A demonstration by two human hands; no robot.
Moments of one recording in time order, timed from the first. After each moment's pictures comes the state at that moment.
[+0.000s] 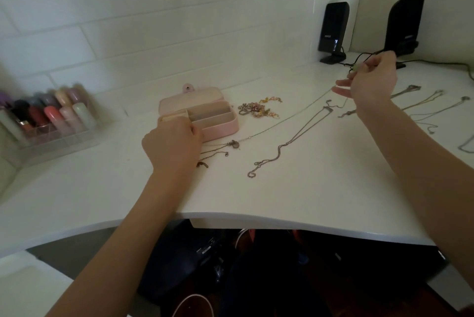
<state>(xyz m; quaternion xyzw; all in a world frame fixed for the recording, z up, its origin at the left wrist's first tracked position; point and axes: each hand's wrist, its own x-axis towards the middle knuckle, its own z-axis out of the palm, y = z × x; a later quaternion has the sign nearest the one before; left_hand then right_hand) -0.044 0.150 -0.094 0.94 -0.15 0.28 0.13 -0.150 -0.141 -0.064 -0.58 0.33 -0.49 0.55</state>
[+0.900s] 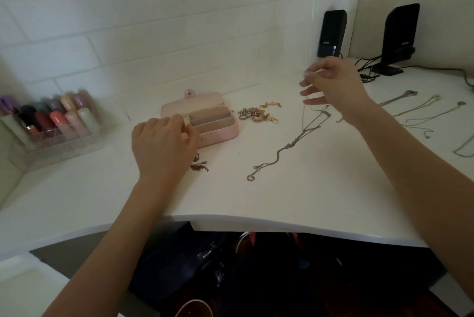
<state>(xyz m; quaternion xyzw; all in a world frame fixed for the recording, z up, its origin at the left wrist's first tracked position) -0.045 0.173 -0.093 0.86 -0.25 0.44 0.12 -0.151 -0.110 -0.052 -0.73 0.15 -0.35 0.57</state>
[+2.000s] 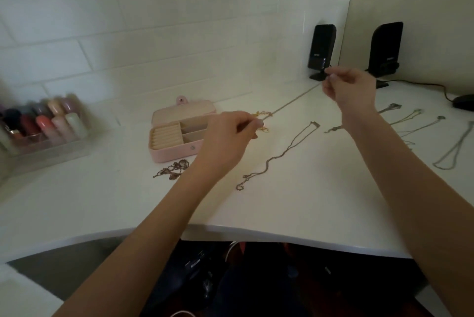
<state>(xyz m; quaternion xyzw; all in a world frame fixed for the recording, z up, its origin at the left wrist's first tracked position) -0.095 0.088 -0.064 0.79 -0.39 0.07 0.47 -0.159 -0.131 -0.048 -0.61 0.24 -0.48 0.58</state>
